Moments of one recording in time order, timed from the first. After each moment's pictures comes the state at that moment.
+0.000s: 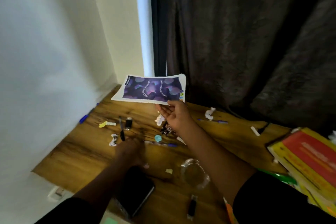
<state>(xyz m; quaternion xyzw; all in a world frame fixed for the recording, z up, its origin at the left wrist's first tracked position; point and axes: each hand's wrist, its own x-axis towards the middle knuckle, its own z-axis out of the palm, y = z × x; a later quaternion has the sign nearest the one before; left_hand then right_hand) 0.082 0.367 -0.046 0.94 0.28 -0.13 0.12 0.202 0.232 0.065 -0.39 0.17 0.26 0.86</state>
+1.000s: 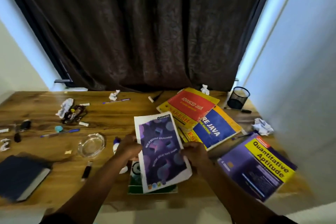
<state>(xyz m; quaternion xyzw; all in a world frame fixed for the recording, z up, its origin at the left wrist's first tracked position) 0.055 -0.025 -0.028 0.82 0.22 -0.19 0.50 0.042 -0.279 -0.076 -0.76 0.21 0.12 0.61</state>
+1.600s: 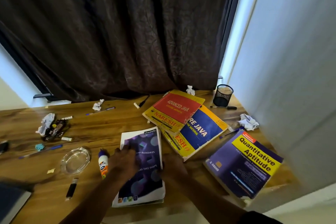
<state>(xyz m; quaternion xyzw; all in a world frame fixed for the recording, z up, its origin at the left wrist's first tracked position) 0.049 -0.061 -0.046 0.99 -0.02 -0.10 -0.03 0.026 -0.256 -0.083 -0.93 -0.01 0.17 0.33</state>
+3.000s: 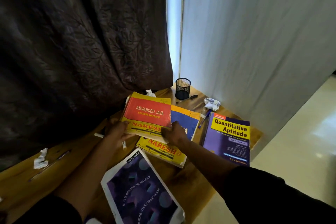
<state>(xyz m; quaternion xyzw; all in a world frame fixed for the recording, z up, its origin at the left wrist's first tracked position) 0.263 -0.122 -0.002 0.68 0.11 -0.26 0.68 0.131 -0.300 -0.039 -0.78 0.36 -0.02 0.52</state>
